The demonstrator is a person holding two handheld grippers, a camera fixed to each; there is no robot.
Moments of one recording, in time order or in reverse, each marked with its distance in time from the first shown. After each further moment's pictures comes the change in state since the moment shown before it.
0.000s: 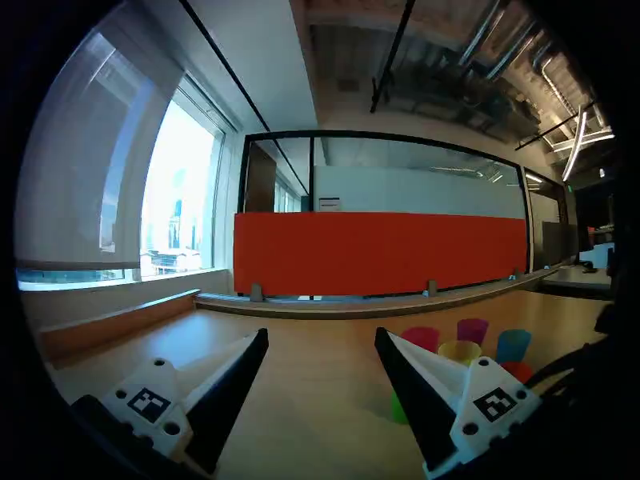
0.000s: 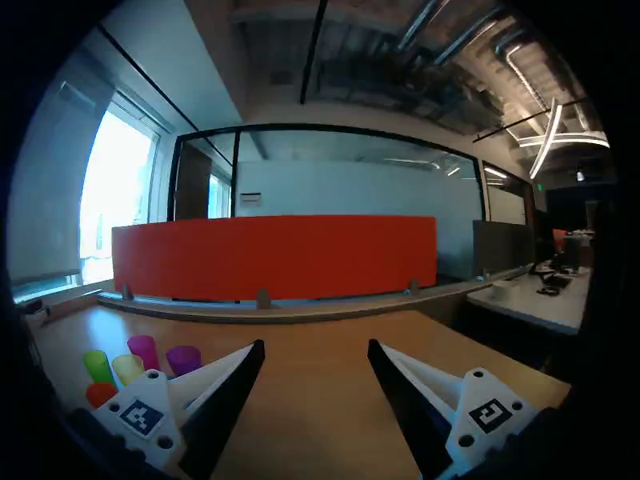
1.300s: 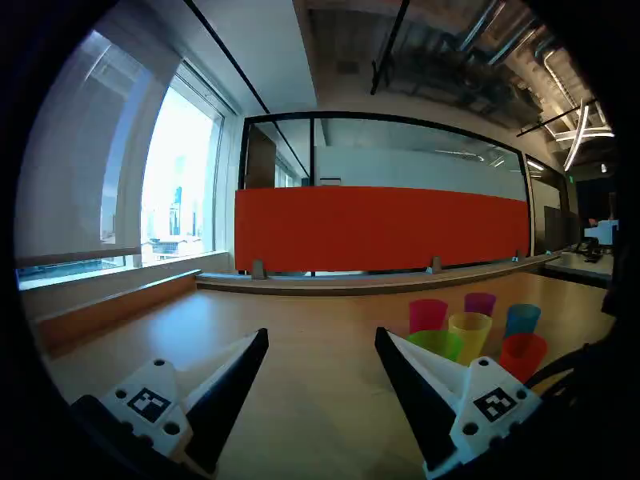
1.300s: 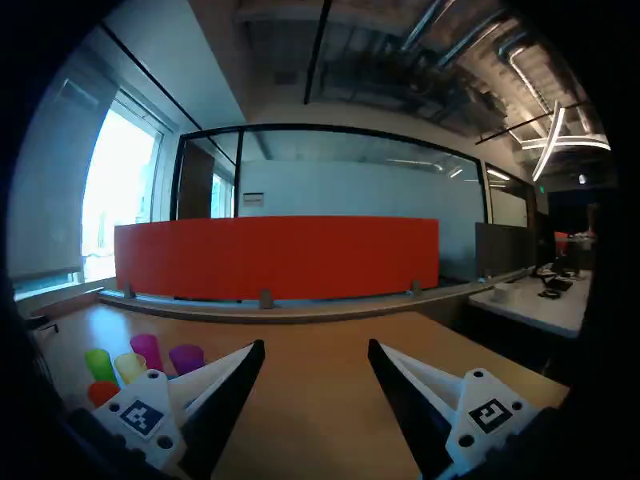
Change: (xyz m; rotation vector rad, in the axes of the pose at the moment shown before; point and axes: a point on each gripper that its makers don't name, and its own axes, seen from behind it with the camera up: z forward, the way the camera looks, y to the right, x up) left arm -0.037 -0.007 0.003 0.003 -0.078 0.009; right arm 0.002 -0.005 -0.003 0.014 0.003 -0.008
